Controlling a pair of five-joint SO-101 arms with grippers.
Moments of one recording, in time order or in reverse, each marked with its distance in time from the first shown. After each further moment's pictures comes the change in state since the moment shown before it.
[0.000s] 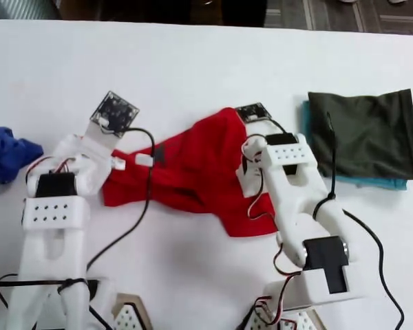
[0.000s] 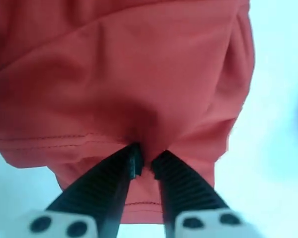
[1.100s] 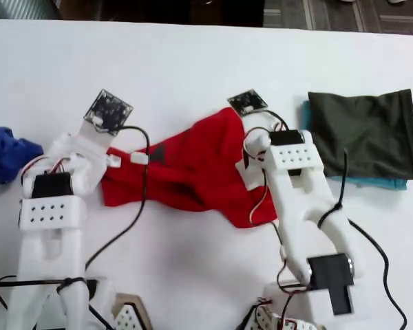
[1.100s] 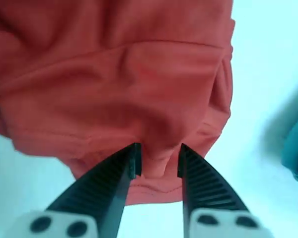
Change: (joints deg) left arm -1.8 0.0 0.0 -1.1 0.0; right arm -0.7 -8.0 -1.6 2.2 9.0
